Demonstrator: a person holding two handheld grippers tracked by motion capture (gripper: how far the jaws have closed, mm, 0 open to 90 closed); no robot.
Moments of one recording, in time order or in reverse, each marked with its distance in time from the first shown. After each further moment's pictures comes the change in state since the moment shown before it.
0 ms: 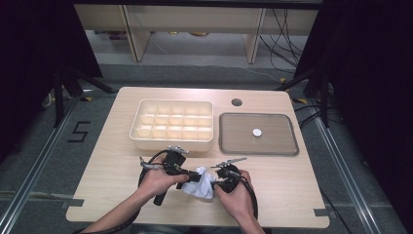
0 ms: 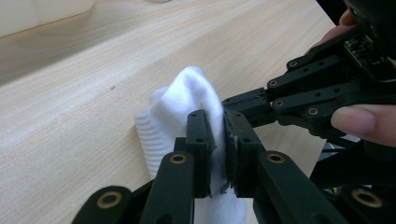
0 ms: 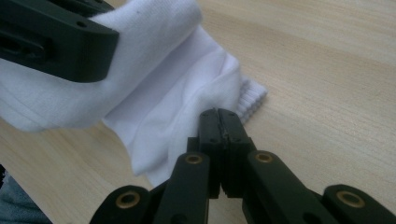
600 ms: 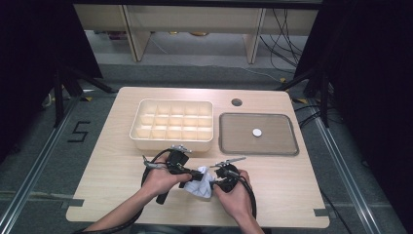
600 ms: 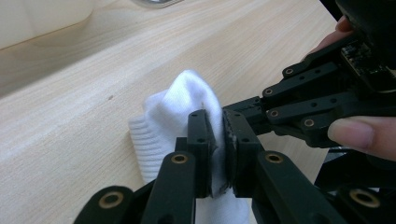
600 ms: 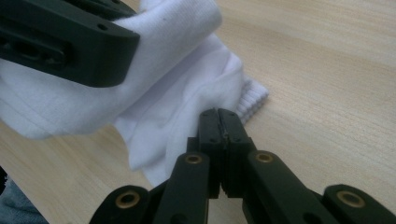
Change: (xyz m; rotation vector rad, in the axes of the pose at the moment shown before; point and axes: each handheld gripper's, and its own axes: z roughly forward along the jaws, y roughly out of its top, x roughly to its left) left arm -0.005 0.006 0.005 0.005 0.021 0.016; right arm 0.000 0.002 0.003 0.010 -0.003 -0.002
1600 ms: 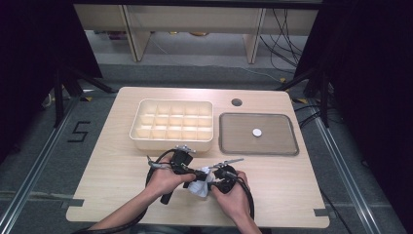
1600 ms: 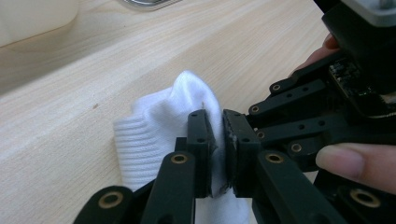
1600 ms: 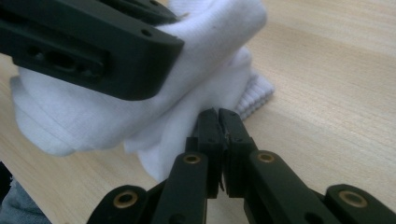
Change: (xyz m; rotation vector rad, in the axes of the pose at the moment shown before) left arm -0.005 0.003 0.009 0.003 -0.005 0.000; right arm 0.004 -0.001 0.005 -0.004 0.032 0.013
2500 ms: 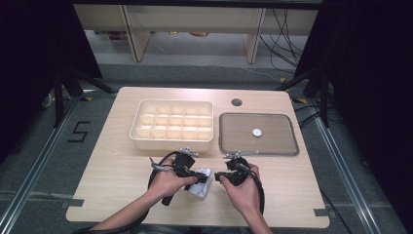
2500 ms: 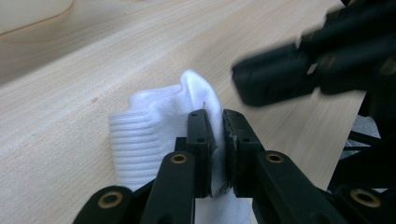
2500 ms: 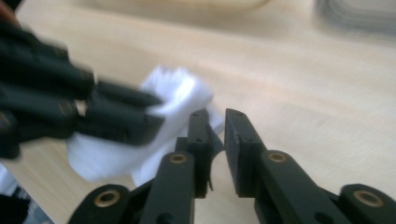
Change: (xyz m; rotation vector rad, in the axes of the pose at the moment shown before) left arm -0.001 -0.005 0.010 0.014 0.027 0.023; right arm -0.017 0.013 -0.037 -0.090 -0.013 0.088
